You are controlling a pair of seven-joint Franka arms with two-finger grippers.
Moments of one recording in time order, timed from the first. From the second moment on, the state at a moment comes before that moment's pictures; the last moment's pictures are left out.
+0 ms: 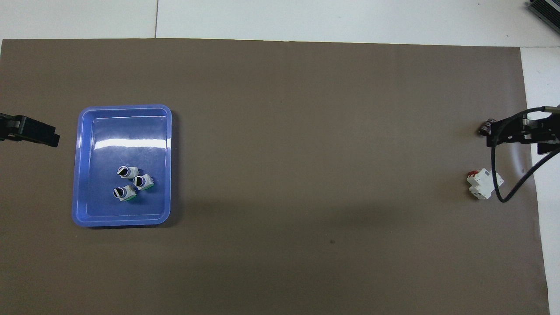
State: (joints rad) left arm -0.11 0.04 0.07 -1.47 -0.01 1.48 0.15; right arm 0.04 0.02 -0.07 -1.54 0.01 1.50 0.13
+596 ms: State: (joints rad) left arm -0.07 0.00 0.02 -1.46 -0.01 1.45 0.15; right arm 0.05 0.02 -0.07 -1.54 0.01 1.53 0.13
